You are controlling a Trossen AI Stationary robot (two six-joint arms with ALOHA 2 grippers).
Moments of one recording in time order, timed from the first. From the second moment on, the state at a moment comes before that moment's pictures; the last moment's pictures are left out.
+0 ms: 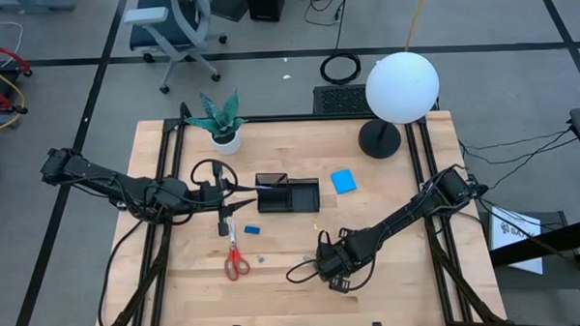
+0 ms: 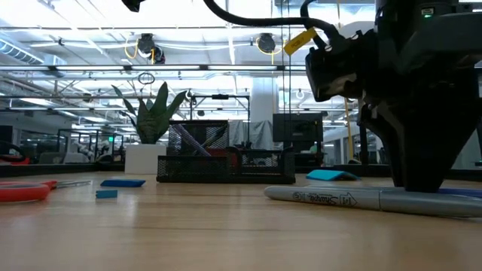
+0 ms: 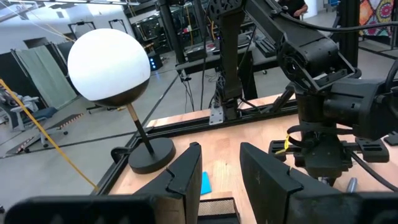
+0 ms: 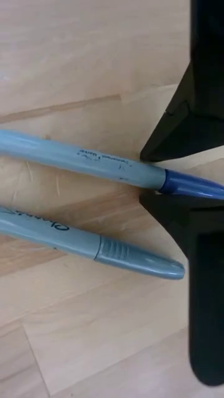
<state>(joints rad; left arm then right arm) -0.30 0.93 0.63 0.24 -0.40 0.23 0.47 1.99 1.26 -0.73 -0.01 0.77</state>
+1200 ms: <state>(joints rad) -0.30 0.93 0.63 0.24 -0.42 0.20 0.39 1.63 1.25 -0.89 0.32 0.56</state>
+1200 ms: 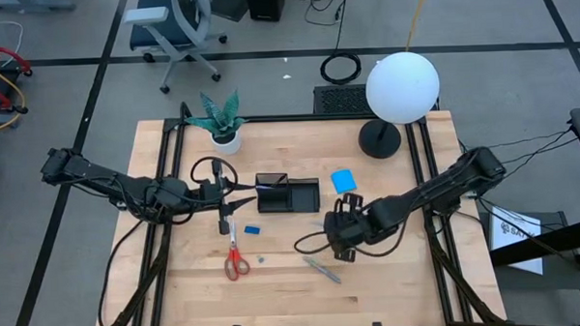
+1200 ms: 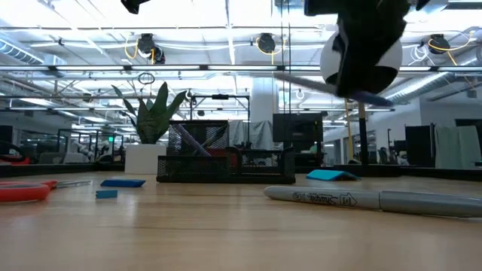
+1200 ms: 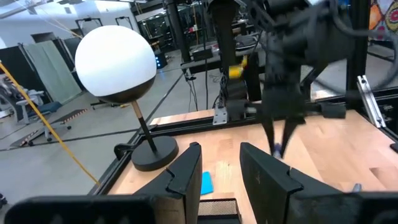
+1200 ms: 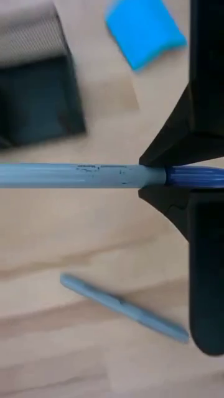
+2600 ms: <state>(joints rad) -0.29 1.09 0.63 0.64 -0.30 0.23 0.20 1.37 0.78 0.54 0.25 -0.17</state>
